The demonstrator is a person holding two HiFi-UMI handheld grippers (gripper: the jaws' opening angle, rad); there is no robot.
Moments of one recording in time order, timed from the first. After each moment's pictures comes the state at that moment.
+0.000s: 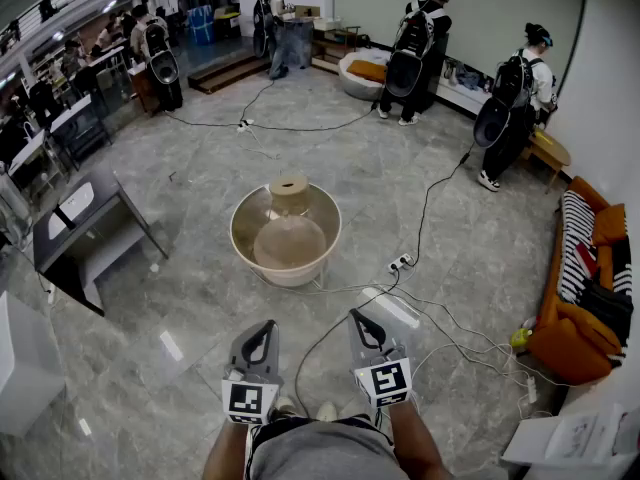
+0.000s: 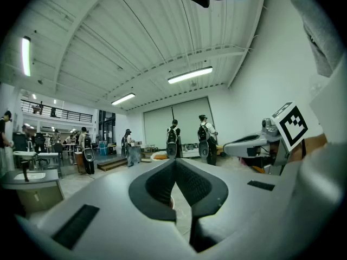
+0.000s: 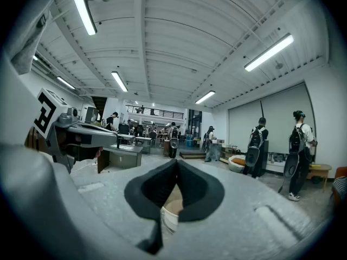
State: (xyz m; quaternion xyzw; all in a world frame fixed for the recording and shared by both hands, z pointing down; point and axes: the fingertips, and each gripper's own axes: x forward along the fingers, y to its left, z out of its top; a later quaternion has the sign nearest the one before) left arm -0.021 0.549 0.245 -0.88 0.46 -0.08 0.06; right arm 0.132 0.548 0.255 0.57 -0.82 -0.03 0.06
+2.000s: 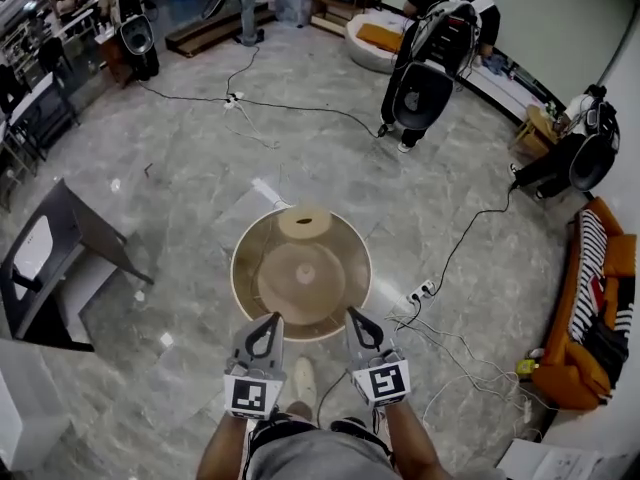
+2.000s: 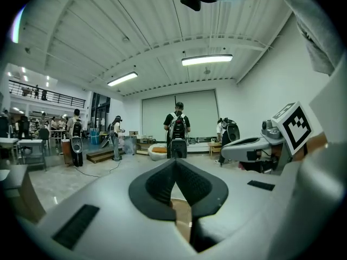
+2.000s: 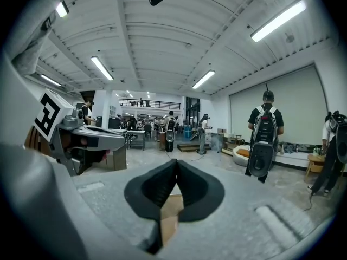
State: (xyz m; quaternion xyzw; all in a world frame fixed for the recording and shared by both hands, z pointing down) left arm -0.088 -0.010 0.298 -0.90 0.43 -0.08 -0.04; right arm 0.040 0.002 0.317 0.57 -0.82 0.02 0.09
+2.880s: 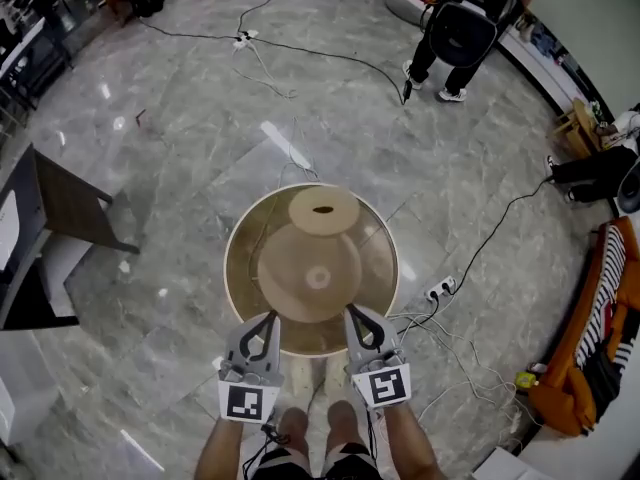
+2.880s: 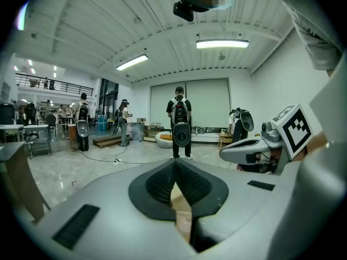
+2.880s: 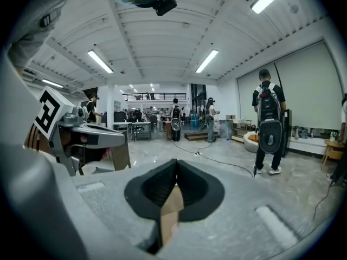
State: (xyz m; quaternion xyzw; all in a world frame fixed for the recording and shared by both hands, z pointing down) left arm -0.100 -0.185 0.480 -0.87 0.47 -0.12 -0.10; right arm 0.023 -0.185 0.498 0.52 -0.84 0.07 0.12
